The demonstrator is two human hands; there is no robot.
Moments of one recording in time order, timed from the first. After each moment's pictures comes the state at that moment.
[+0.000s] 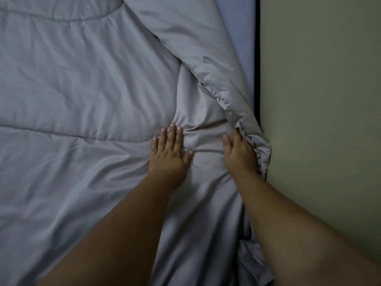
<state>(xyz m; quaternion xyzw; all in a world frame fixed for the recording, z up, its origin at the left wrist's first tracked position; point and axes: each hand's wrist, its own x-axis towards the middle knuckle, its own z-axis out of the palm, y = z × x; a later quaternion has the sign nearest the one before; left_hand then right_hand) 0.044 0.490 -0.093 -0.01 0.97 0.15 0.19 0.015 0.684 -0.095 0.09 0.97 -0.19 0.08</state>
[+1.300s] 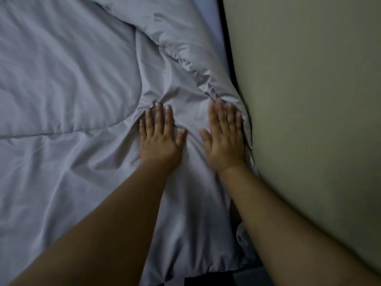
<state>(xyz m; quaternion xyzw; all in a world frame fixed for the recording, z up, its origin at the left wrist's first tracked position) 0.065 0.520 -0.099 0.04 0.98 0.11 0.14 0.088 0.676 -0.094 -0.01 0.99 -0.06 -0.15</state>
